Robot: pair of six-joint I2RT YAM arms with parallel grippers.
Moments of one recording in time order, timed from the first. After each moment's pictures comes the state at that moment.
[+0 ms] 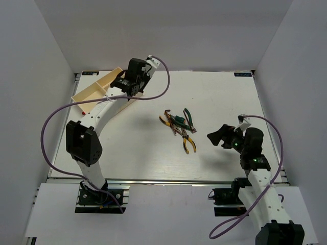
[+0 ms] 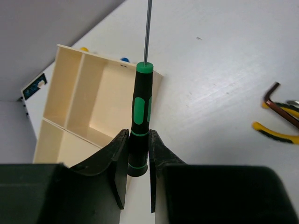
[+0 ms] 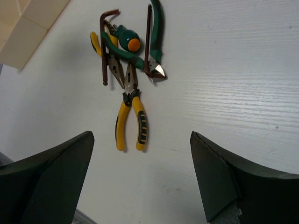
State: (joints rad) left arm -0.48 1.77 1.67 -0.52 -0.26 0.34; right arm 0.01 0.62 0.34 -0.14 -0.48 0.40
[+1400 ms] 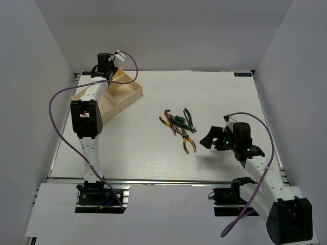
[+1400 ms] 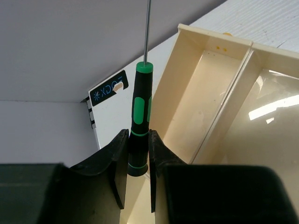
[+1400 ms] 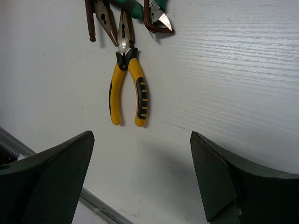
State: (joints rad) left arm -0.04 2.29 2.00 -0.21 -0.13 0.71; right arm 0.19 0.86 0.42 -0.24 -0.43 0.35
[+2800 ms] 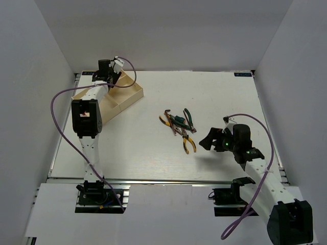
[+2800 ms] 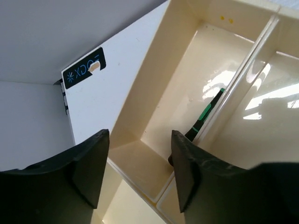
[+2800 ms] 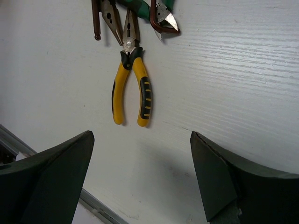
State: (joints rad) left arm -0.02 2.31 1.90 -0.16 -0.14 0.65; right arm 0.20 0.83 0.38 -0.20 -0.43 0.35
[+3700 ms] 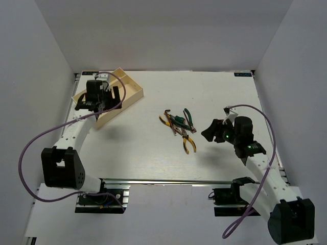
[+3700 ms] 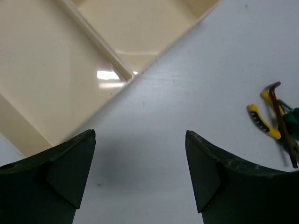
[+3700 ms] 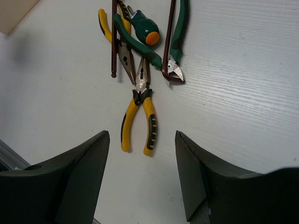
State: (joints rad) left arm -0.08 1.44 1.19 -0.38 0.03 -0.13; right arm 0.21 0.83 0.48 -0.16 -0.40 0.30
